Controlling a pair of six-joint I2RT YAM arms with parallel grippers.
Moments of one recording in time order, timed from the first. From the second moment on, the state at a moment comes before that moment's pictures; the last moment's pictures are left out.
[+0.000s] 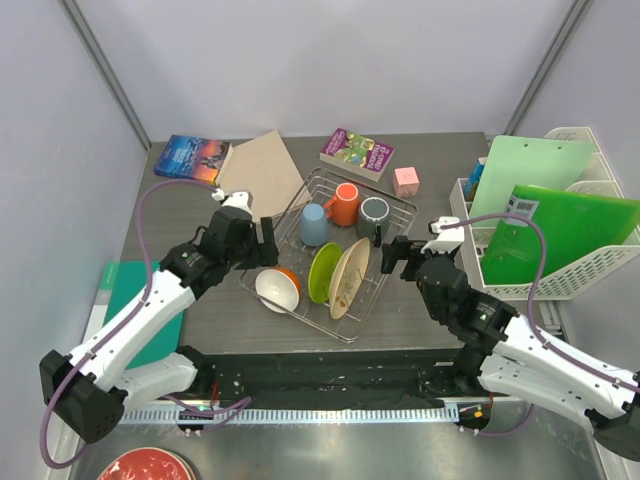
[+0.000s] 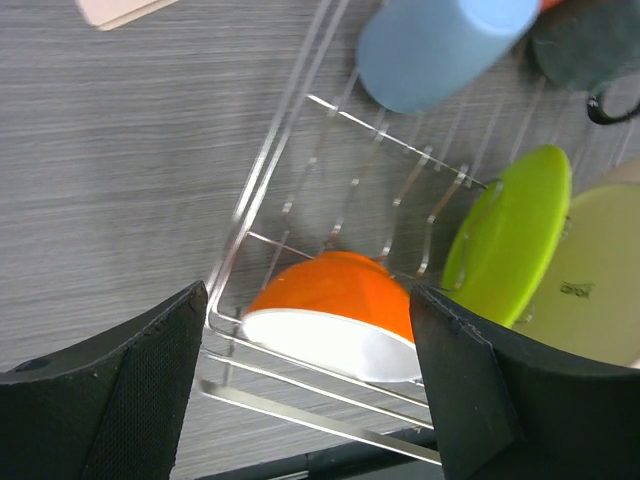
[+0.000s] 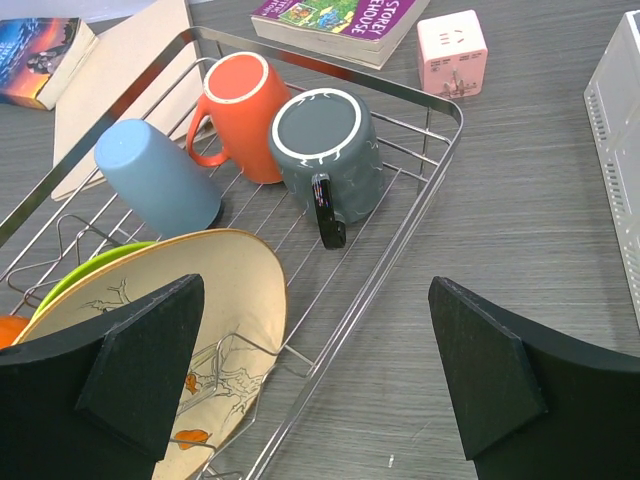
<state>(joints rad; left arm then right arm) -0.57 1.05 0.96 -0.66 -0.20 -0.51 0.91 0.70 0.60 -0.20 0.73 0.45</state>
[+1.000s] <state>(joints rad) -0.80 1.18 1.03 -0.84 -0.61 -1.11 0.91 0.70 0.59 -0.19 0.73 0.45</state>
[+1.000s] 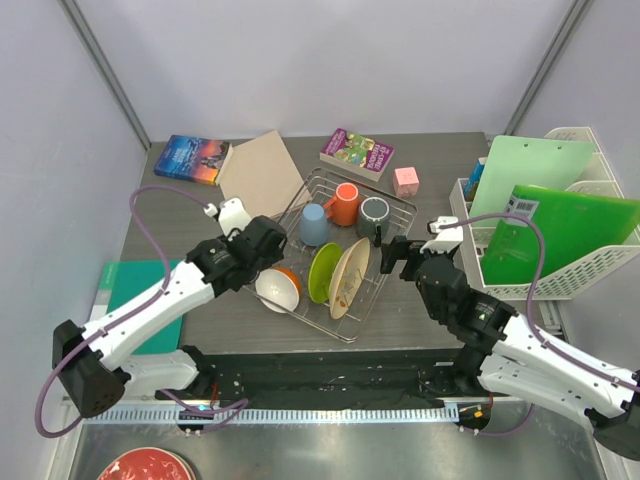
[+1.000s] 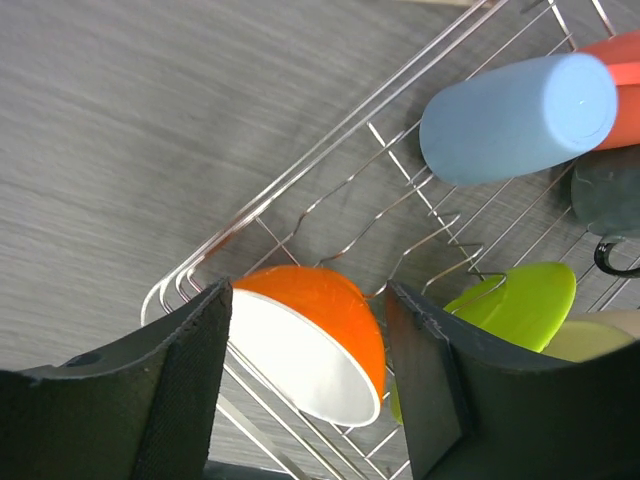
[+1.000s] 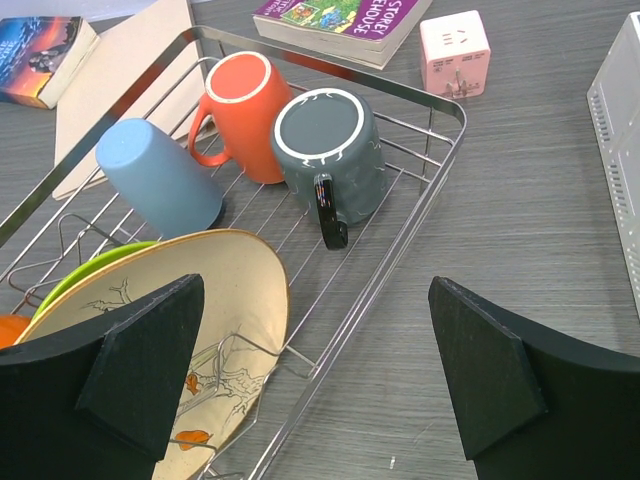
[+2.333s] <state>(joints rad) -0.79 0.78 0.87 -0.86 -0.73 -0.92 1.23 1.41 1.20 -0.40 0.58 0.21</state>
